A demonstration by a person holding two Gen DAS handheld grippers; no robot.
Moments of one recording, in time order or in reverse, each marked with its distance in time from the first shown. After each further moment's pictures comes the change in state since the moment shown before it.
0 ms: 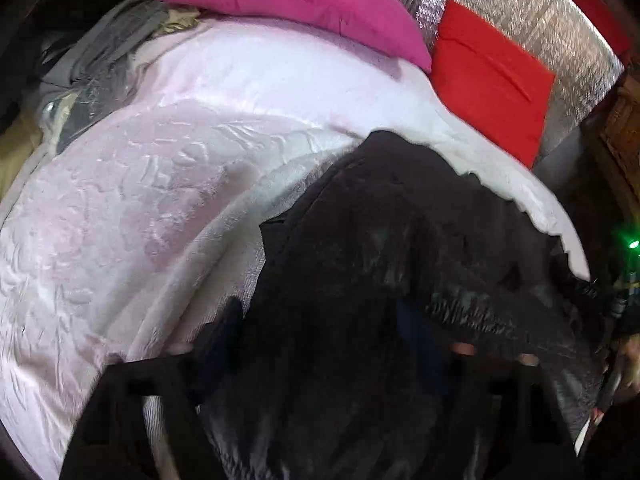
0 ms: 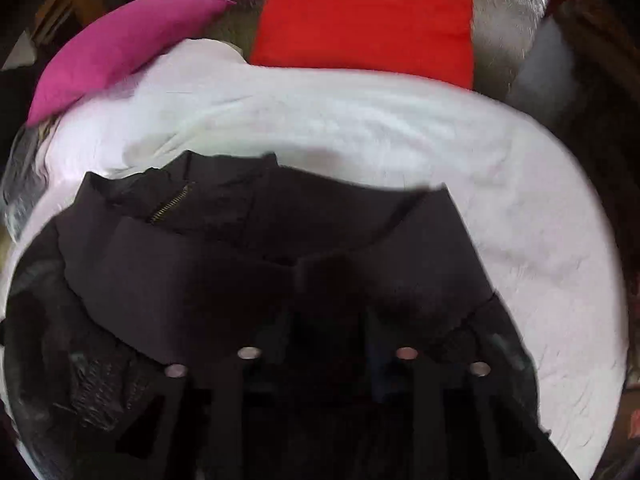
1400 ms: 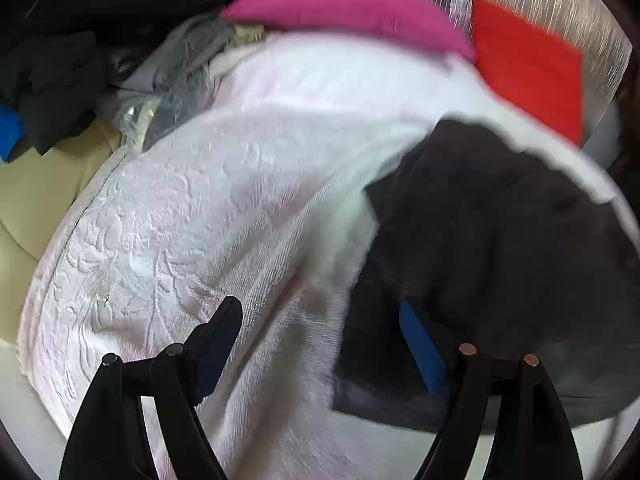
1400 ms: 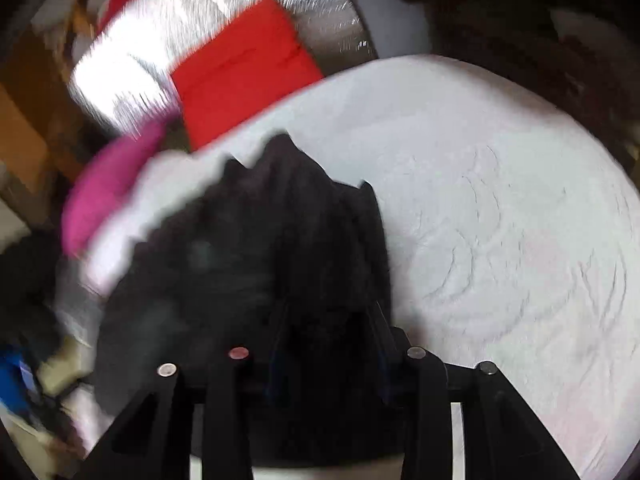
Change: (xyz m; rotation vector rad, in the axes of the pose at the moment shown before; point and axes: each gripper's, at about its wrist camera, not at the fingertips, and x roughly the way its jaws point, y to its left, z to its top) left arm -0.047 0.028 -0.048 0.021 -0.091 0.226; right arm -0.121 -0.127 -0.212 0.616 -0.234 0.258
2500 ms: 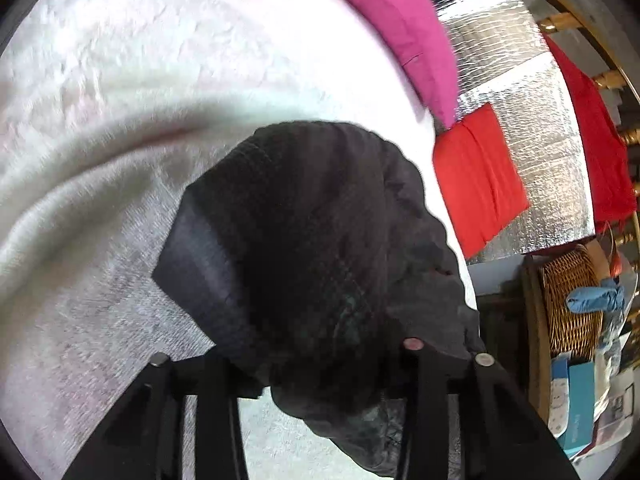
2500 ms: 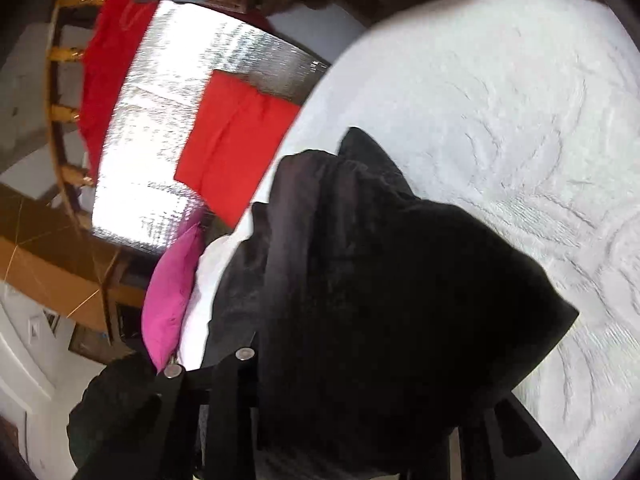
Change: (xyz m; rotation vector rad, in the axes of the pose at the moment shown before) left arm 0.035 -0.008 -0.054 -0.605 0.053 -0.522; right arm 0.000 -0.027 -0.053 0.421 -0.145 0.206
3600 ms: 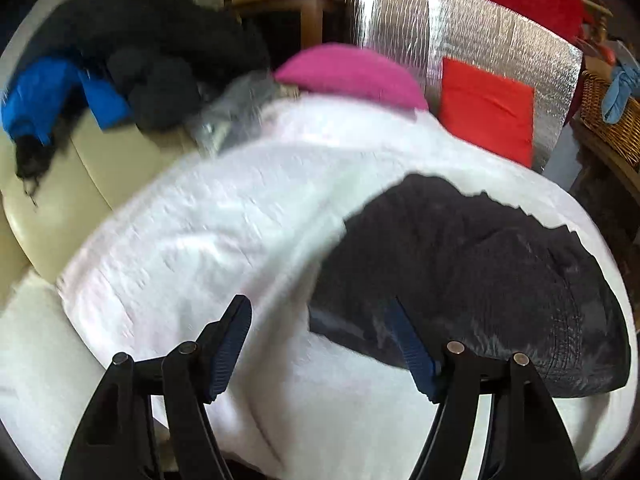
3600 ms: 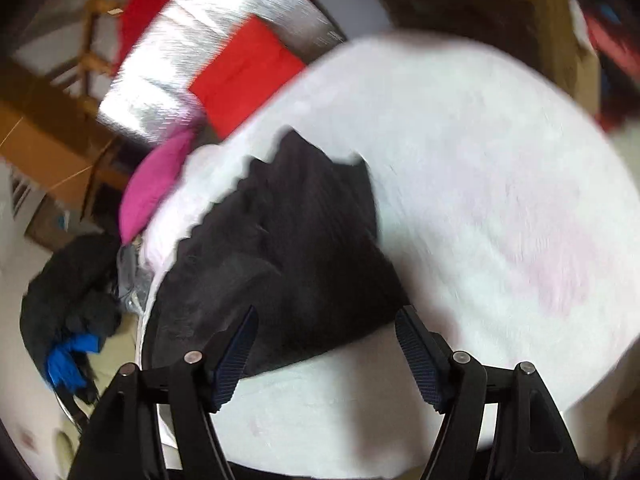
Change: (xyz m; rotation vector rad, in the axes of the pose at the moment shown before) left arm -0.189 -0.001 -0.088 0.661 -0.280 0.483; right arm -0.188 -0.006 -0.039 -0.366 0.179 -0.161
